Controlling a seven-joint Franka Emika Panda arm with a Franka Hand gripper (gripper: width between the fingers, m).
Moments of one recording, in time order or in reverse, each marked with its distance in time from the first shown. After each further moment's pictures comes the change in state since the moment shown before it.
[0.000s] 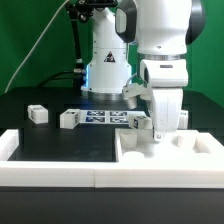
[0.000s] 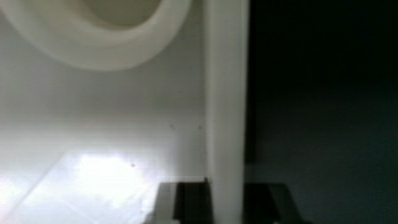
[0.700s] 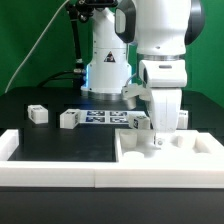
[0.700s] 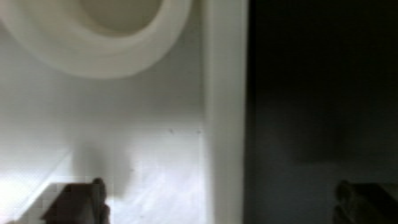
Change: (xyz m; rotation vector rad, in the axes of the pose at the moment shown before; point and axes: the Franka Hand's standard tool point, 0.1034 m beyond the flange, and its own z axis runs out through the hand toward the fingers) arm -0.001 0.000 0.000 0.000 0.000 0.002
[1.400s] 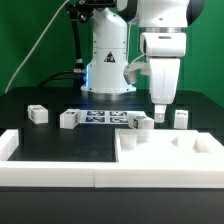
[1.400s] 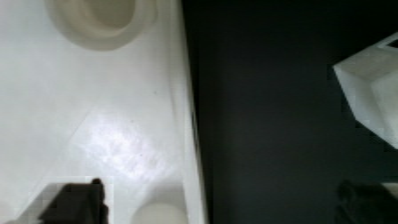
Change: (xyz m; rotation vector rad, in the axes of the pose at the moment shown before) arm 0.002 -0.013 -0.041 -0.047 -0.011 0.081
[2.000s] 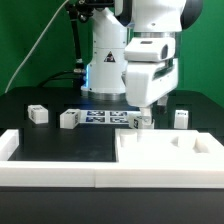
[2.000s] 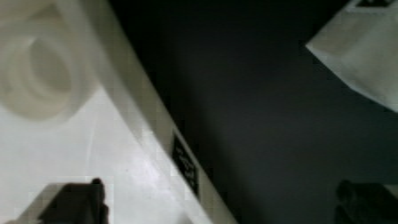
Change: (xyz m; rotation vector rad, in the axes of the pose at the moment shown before) arm -0.004 -0.006 0.002 0.008 0.023 0.499
